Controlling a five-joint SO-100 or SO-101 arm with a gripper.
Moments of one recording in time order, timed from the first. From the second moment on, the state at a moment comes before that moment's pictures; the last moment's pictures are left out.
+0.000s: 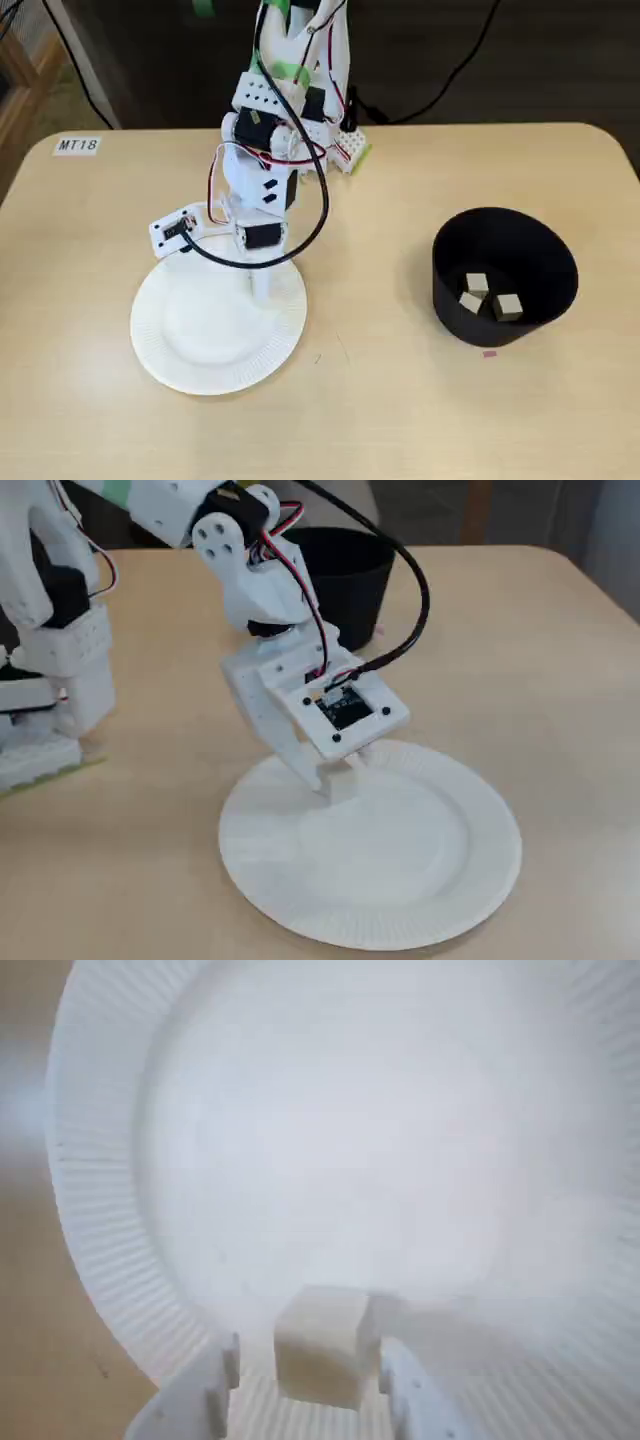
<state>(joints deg) 21.4 102.1 125.2 44.0 -46.5</state>
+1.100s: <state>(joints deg) 8.5 115.4 113.8 35.7 -22.3</state>
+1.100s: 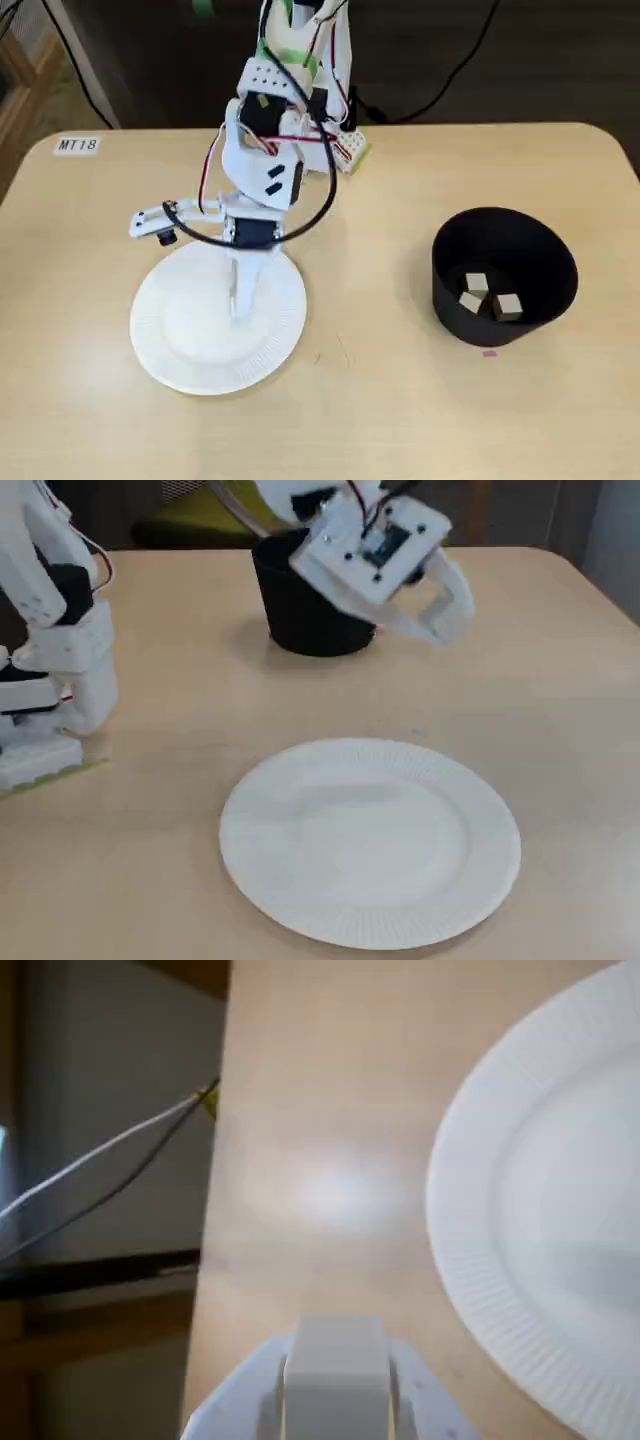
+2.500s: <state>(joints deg) -36.1 137.7 149.9 12.5 -5.8</state>
